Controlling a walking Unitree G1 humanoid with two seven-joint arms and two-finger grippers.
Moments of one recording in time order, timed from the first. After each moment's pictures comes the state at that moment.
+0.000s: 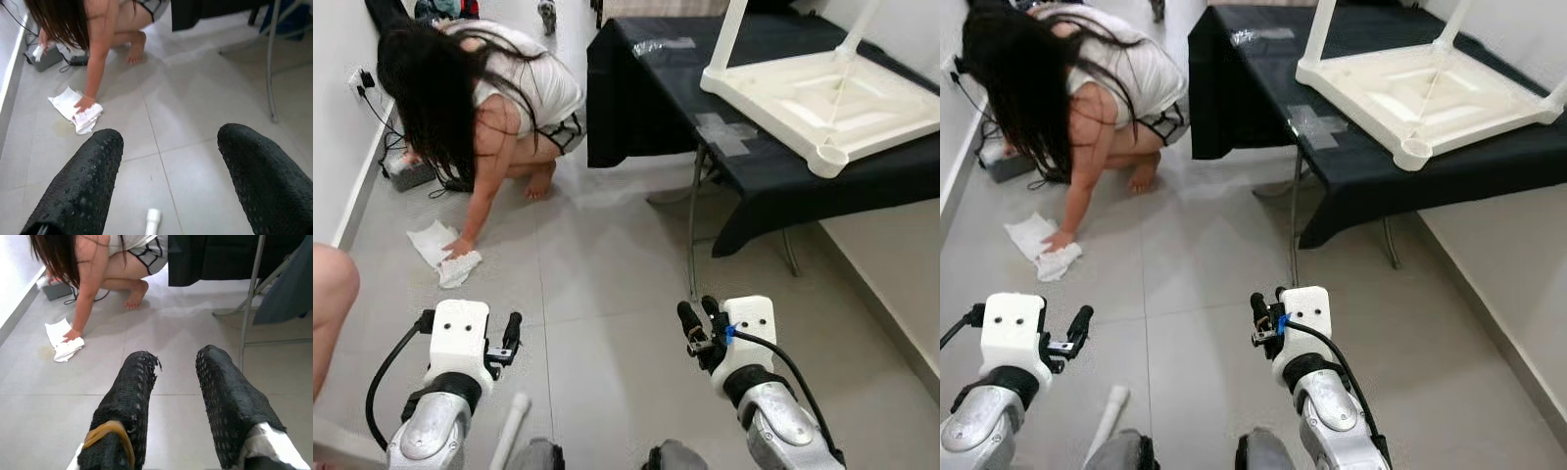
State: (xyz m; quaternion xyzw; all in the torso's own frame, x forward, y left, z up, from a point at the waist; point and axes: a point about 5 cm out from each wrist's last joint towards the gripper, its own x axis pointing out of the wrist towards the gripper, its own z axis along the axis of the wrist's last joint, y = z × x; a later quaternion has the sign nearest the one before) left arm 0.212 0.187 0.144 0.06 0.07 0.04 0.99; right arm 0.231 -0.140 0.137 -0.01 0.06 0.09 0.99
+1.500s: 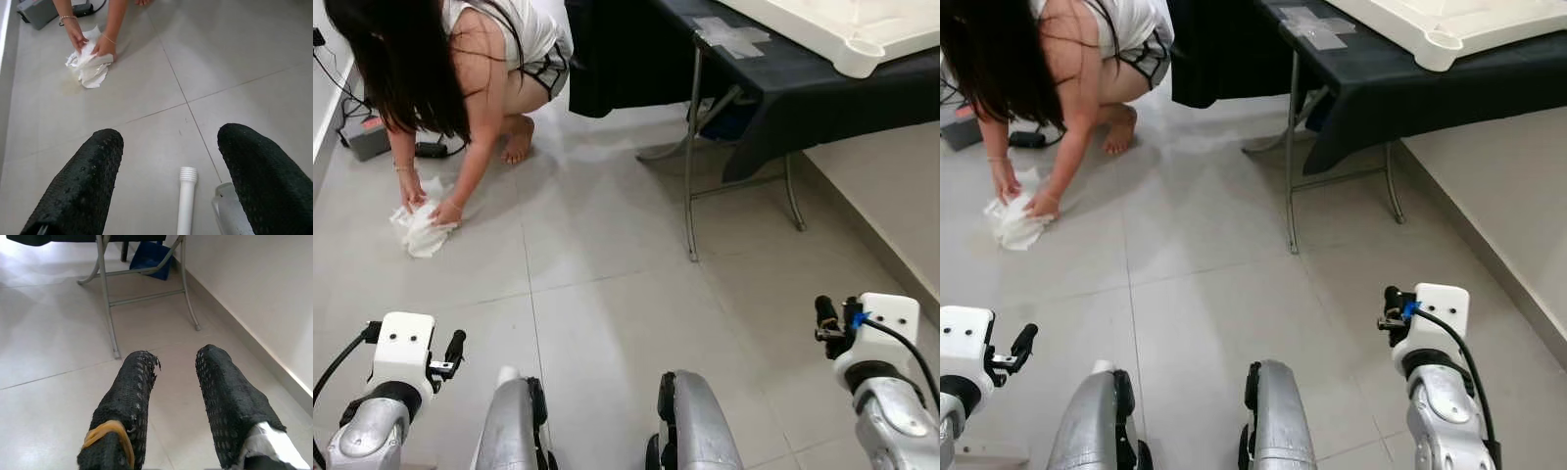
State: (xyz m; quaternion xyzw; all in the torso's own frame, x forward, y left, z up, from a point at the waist) left arm 0.213 0.249 0.123 0.11 0.11 0.08 0.98; right arm 0.235 -0.267 0.145 -0.06 0.04 -0.14 0.99
